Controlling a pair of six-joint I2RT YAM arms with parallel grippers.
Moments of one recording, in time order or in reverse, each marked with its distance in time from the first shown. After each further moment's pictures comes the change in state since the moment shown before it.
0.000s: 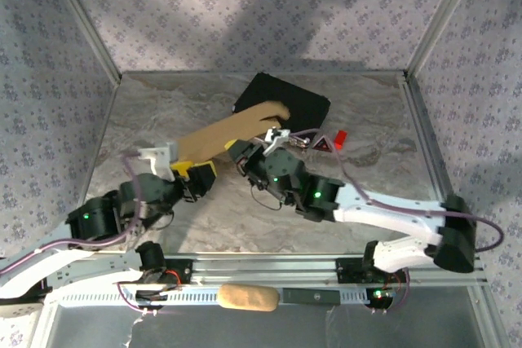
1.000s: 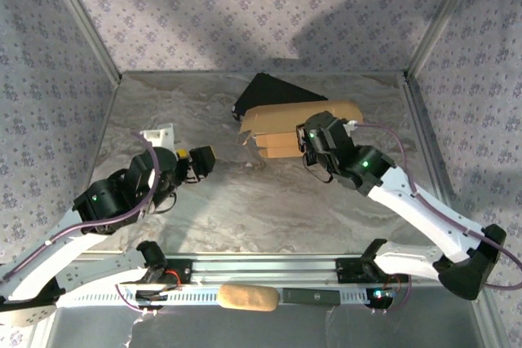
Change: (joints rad) left arm 0.204 0.174 0.123 -0.112 0.084 0.047; right arm -0.393 -0.139 0.108 -0.667 -0.045 0.301
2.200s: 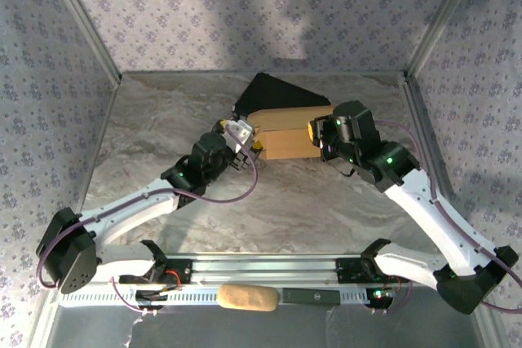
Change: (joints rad) left arm 0.161 0.426 -0.323 0.957 0.216 0.900; right arm -0.182 -0.059 0.042 -0.091 -0.265 -0.003
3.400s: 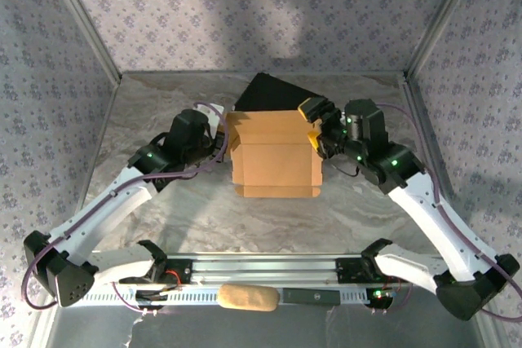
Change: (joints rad) left arm 0.134 -0.085 0.321 -0.723 0.157 -0.398; right arm -0.029 -0.036 -0.040 0.137 -0.174 -0.356
